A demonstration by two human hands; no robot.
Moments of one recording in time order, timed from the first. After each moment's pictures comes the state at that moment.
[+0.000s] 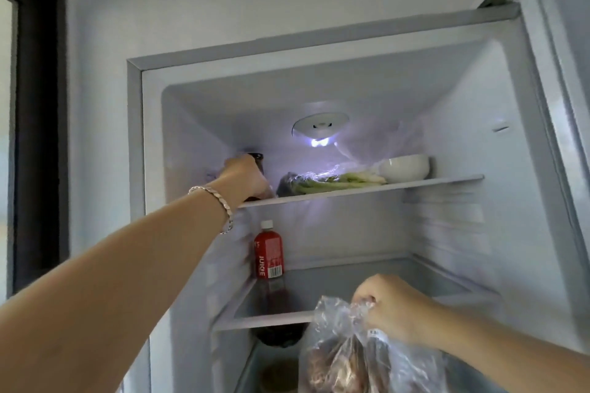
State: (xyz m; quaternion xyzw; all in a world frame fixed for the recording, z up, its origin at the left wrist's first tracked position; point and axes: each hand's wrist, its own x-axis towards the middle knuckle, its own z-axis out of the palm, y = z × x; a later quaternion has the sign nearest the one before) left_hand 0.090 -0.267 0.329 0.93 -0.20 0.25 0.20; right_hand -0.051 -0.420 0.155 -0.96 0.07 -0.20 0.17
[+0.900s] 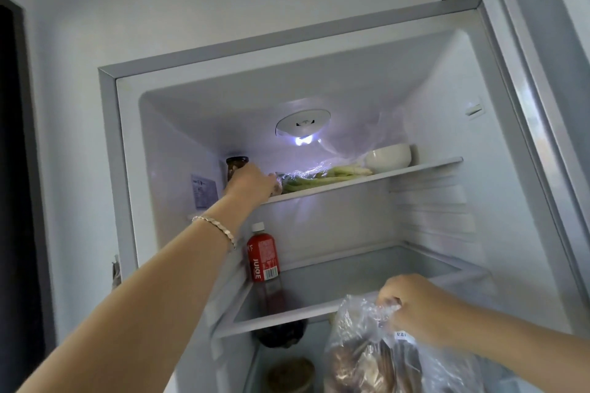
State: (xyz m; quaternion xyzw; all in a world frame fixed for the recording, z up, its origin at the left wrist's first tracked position) left_hand 0.106 -0.292 0.314 0.86 -0.32 0.26 0.29; right_hand -0.075 -0.434 0.135 -0.94 0.12 -0.23 0.21
